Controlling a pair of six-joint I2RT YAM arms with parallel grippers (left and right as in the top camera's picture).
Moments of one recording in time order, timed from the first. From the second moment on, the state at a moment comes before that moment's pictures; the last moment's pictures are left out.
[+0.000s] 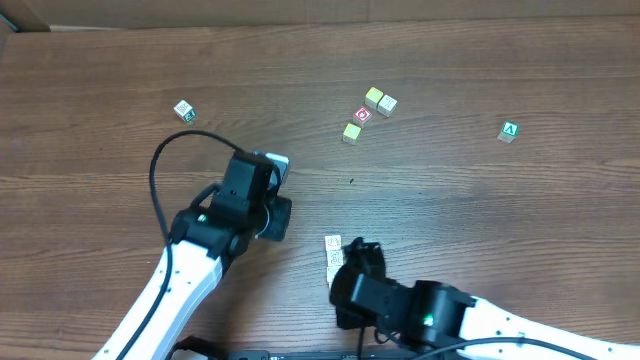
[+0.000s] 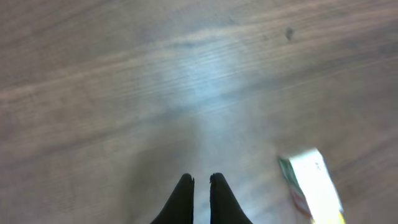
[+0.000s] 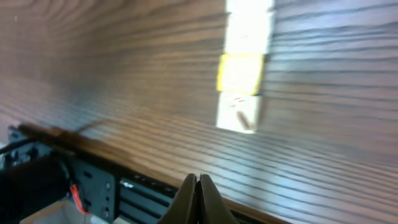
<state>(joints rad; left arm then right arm) -0.39 1.21 0.86 -0.72 0.04 -0.13 1.20 1.19 0.80 -0.71 0.05 1.10</state>
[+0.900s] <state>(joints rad) -0.66 1.25 0.63 -0.67 0.19 -0.34 1.04 1.36 0.81 -0.77 -0.10 1.07</state>
